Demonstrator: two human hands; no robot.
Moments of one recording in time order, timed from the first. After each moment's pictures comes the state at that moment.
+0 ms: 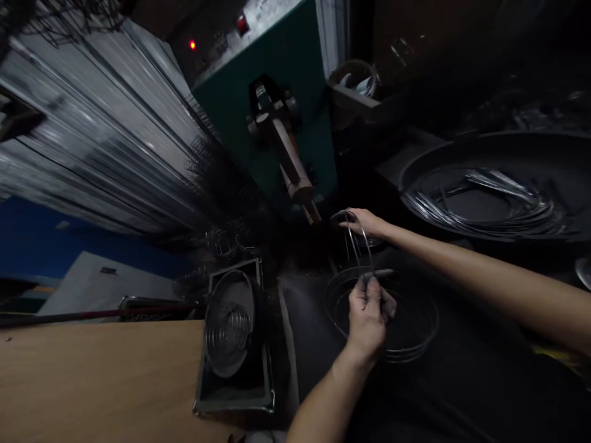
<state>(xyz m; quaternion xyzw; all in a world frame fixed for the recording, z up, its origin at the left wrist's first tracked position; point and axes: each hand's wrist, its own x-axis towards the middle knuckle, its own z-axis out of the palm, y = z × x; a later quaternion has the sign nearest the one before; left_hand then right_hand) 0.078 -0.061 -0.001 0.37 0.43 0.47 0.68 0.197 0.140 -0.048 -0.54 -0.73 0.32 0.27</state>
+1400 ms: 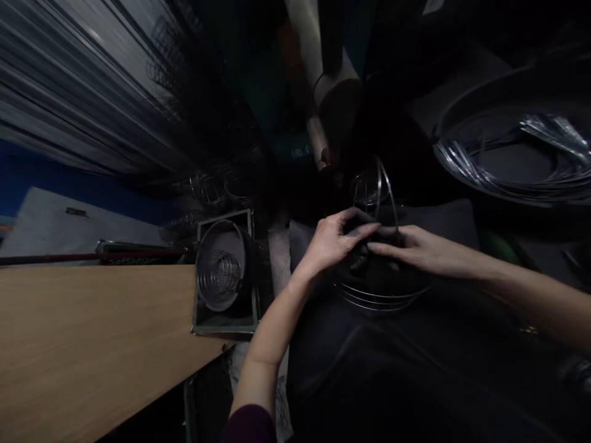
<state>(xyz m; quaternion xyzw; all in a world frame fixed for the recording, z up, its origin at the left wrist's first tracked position) 0.002 0.003 0.021 0.65 0.45 0.31 0.52 0.190 -0.014 0.020 -0.50 -0.49 0.68 0.20</state>
